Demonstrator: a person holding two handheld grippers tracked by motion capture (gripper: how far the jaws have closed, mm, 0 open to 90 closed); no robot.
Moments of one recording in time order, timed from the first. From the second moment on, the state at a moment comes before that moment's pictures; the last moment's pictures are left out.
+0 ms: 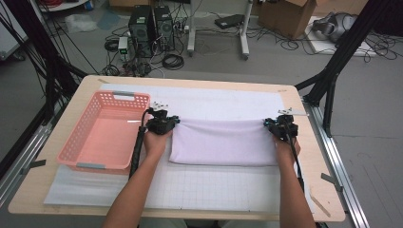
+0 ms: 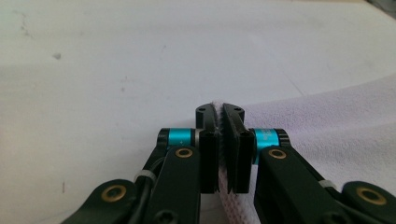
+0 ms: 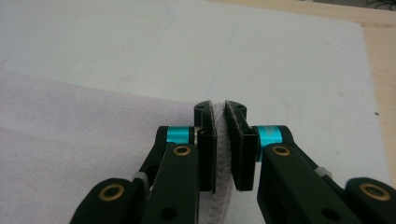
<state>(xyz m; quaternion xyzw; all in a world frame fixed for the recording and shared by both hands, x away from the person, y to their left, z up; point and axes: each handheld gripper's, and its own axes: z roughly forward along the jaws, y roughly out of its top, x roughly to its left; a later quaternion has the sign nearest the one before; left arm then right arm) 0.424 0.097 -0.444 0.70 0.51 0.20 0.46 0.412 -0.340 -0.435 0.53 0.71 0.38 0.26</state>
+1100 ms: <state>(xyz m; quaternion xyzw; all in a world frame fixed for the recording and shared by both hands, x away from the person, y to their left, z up) 0.320 0.096 -0.448 0.79 0.41 0.17 0.44 0.301 -0.353 -0.444 0.43 0.78 0.38 0.23</state>
